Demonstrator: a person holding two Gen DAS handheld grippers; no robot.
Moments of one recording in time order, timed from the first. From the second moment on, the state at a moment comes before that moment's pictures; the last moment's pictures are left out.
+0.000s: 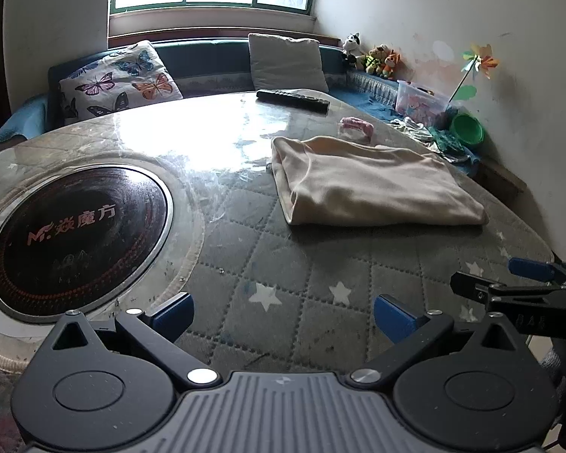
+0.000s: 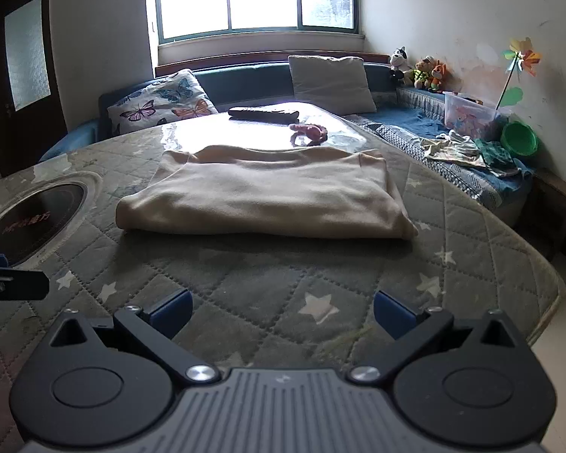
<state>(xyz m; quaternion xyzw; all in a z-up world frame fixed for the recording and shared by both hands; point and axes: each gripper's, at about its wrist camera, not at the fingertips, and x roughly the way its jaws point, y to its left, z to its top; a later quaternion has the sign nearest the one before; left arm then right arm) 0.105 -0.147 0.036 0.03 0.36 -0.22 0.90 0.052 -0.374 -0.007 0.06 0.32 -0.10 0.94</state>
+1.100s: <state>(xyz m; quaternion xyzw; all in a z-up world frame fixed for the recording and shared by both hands) 0.084 -0.174 0.027 0.06 0.37 -0.25 0.89 0.041 -0.373 -0.012 0.08 0.33 -0.11 0.94</state>
